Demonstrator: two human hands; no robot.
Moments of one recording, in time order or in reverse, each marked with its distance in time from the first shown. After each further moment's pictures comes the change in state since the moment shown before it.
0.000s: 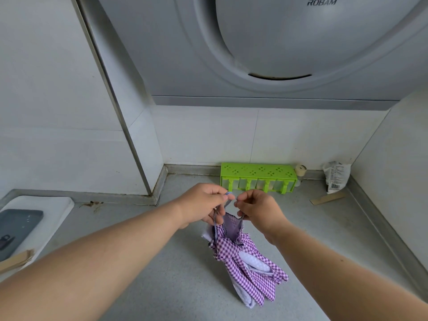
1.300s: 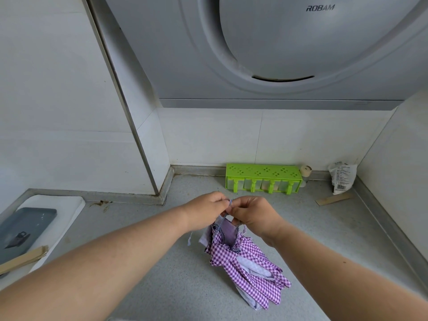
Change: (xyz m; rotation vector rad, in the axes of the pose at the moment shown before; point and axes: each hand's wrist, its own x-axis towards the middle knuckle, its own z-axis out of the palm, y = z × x) left_hand -0.007 -0.011 0.004 0.333 0.034 0.001; right_hand -0.021 -0.014 0.016 -0.009 -0.236 -0.036
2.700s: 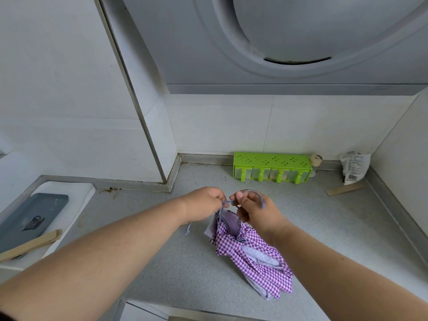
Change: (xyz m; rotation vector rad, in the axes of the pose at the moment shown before) left_hand -0.005 -0.025 -0.006 0.013 -0.009 -0.139; right_hand -0.002 0.031 0.019 0.153 0.035 -0.044
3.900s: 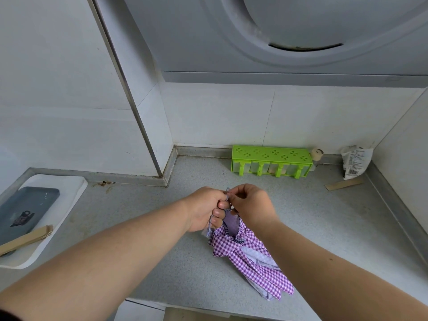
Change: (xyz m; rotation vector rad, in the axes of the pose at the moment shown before) left_hand 0.022 -0.011 0.025 -0.878 -0.210 -0.234; right_hand 0.022 -0.003 0.019 -0.303 0.234 0.070
